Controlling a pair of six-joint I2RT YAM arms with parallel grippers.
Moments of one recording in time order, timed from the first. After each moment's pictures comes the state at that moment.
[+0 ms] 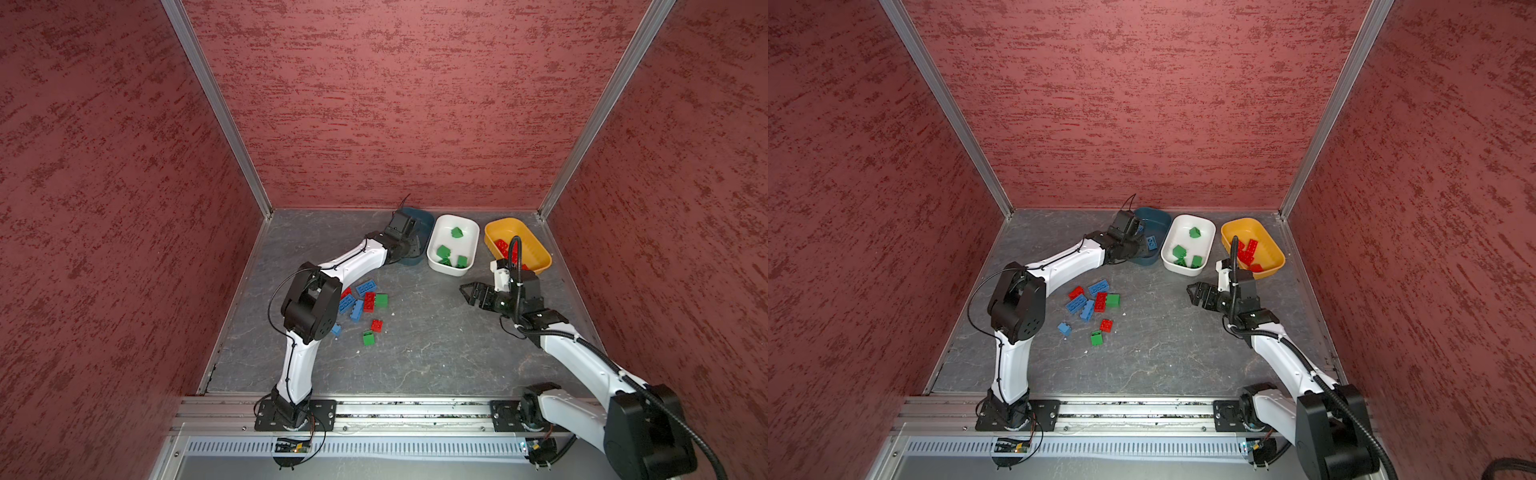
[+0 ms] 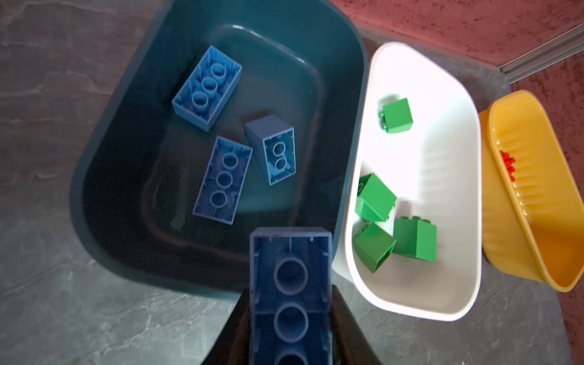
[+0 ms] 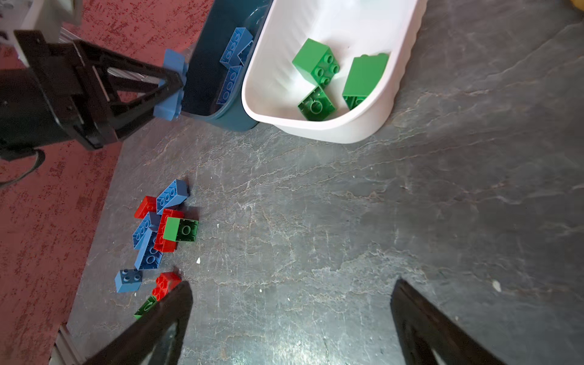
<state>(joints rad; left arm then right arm) -0.58 2.08 1.71 -0.44 -0.04 -0.62 0.20 1.09 0.54 -0.09 -0.37 0.50</state>
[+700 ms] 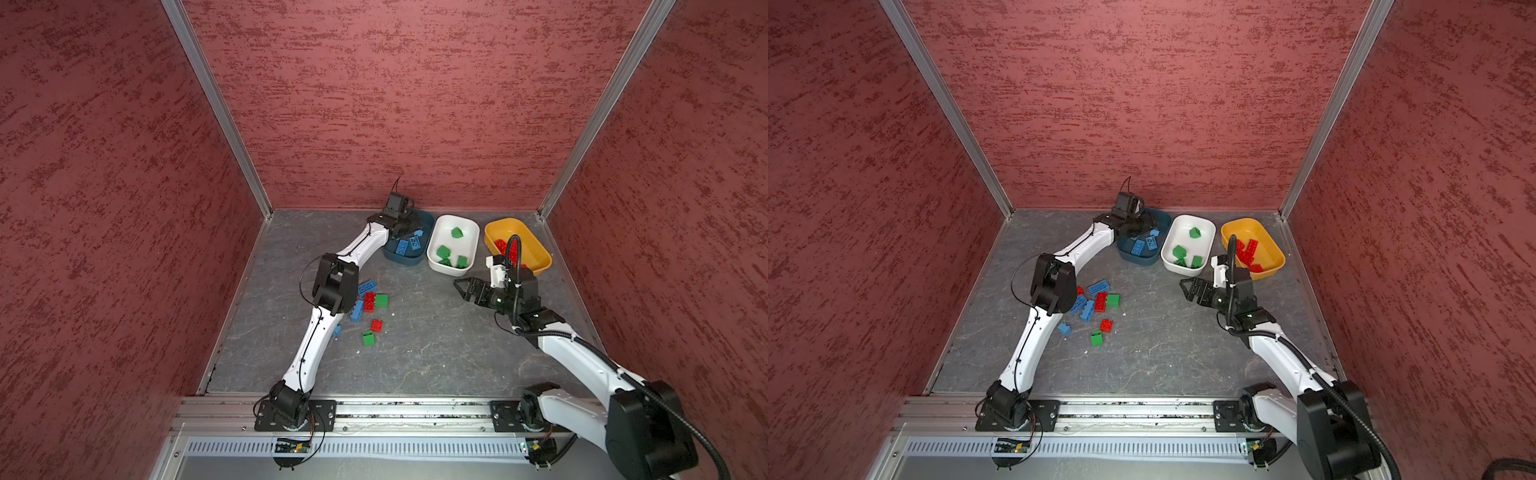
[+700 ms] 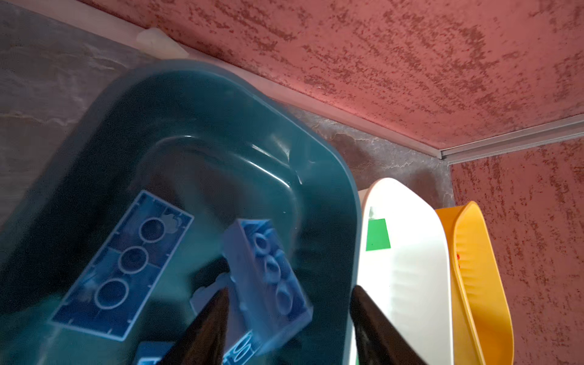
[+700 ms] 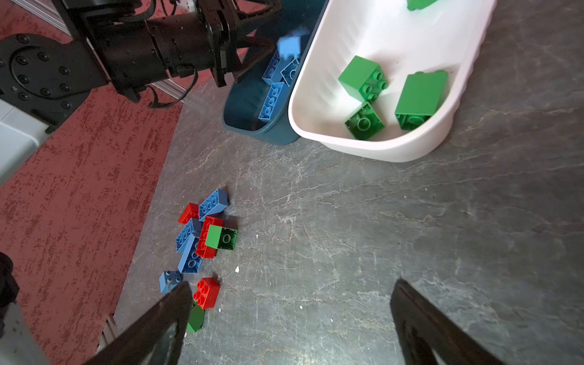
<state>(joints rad) -0.45 2.58 2.37 -0.48 0.19 -0.70 0.25 1.11 0.54 0.04 -0.42 0.58</state>
